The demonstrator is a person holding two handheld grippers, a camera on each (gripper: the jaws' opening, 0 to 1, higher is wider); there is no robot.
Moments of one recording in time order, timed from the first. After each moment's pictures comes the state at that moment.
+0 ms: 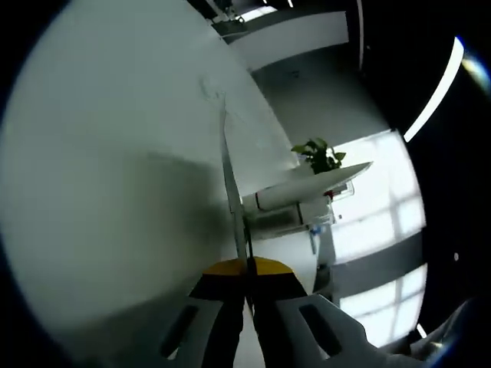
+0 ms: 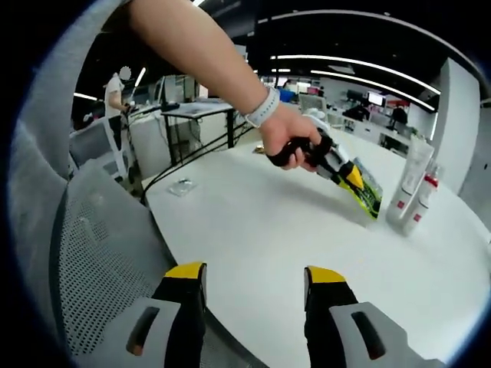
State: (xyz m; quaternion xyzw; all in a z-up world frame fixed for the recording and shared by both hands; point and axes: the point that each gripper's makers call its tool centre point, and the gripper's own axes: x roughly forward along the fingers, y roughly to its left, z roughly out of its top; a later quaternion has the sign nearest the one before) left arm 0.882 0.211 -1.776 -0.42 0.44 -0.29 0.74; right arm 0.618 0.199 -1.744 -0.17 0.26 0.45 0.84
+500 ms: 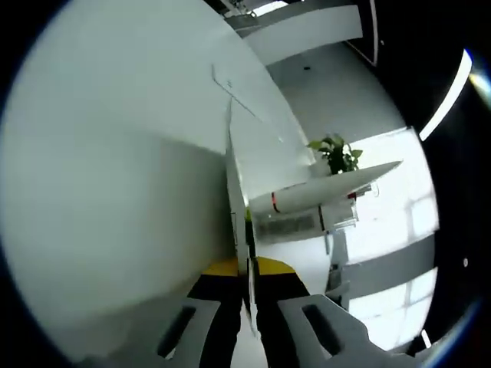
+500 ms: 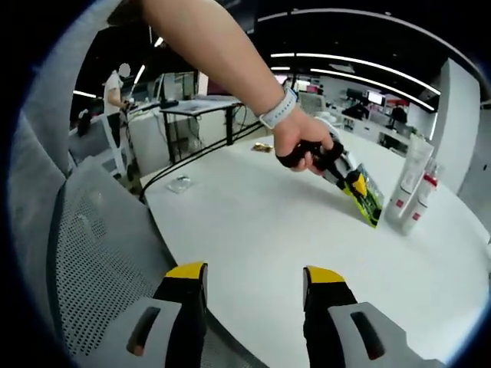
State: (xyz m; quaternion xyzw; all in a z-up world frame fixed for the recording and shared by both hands) left arm 0.891 0.208 -1.784 -0.40 0.46 -0.27 0.75; right arm 0.618 0.198 -1.746 -0.17 0.26 0.45 0.84
